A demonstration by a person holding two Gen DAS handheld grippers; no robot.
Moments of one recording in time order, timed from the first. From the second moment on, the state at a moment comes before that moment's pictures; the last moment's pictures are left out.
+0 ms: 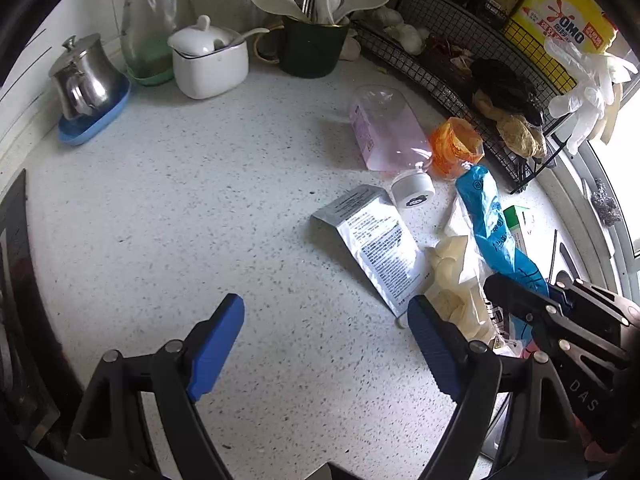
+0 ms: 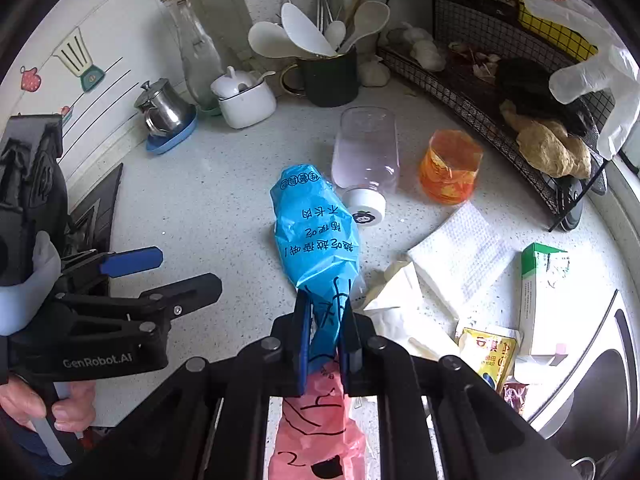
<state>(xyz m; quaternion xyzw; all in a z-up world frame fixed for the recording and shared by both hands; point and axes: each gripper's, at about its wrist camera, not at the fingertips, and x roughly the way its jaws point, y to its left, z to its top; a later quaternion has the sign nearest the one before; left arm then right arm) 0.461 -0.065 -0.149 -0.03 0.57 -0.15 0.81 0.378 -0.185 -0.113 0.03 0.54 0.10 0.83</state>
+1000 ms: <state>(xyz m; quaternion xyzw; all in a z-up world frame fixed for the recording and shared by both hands) 0.511 -0.114 -0.204 -0.07 0.58 -0.24 0.78 0.409 -0.210 -0.138 0.08 0.55 0.03 0.83</state>
